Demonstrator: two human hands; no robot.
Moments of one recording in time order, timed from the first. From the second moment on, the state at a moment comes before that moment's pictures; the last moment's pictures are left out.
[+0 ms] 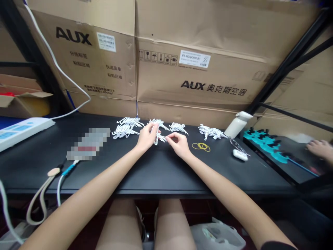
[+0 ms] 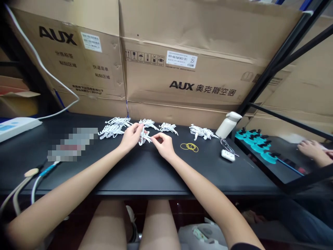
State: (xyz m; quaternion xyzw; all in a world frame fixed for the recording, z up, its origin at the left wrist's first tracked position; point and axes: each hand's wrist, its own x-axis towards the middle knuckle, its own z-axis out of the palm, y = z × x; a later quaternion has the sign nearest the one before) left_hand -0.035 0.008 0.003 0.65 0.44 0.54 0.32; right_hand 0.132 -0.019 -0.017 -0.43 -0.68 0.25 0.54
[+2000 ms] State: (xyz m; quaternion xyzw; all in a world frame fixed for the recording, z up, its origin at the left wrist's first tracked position) left_hand -0.034 0.010 0.008 0.57 0.40 0.57 0.44; right_hand 0.143 -0.009 -0.027 -0.48 -0.85 0.02 0.21
